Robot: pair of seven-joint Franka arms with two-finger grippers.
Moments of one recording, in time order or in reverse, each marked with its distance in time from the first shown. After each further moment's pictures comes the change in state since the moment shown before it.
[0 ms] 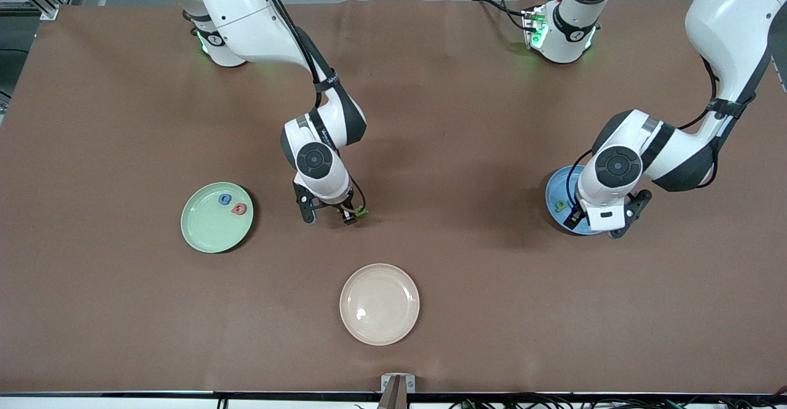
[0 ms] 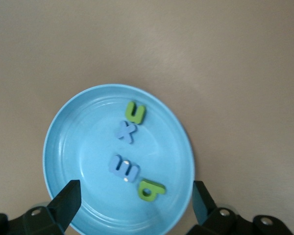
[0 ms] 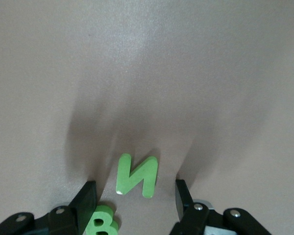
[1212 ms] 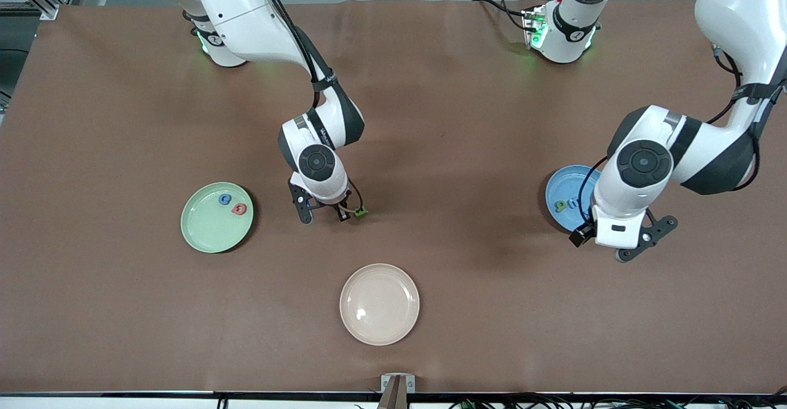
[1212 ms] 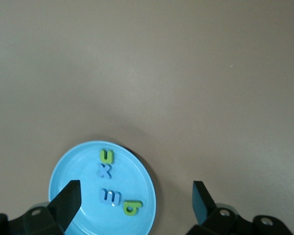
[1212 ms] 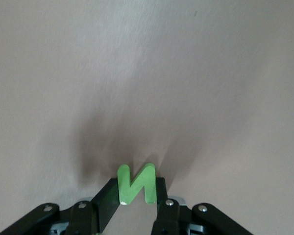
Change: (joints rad) left arm -0.049 -0.004 -0.029 0.238 -0.001 -0.097 0.377; right arm -0.001 -0.008 -0.026 0.012 -0.052 -0.095 -0.014
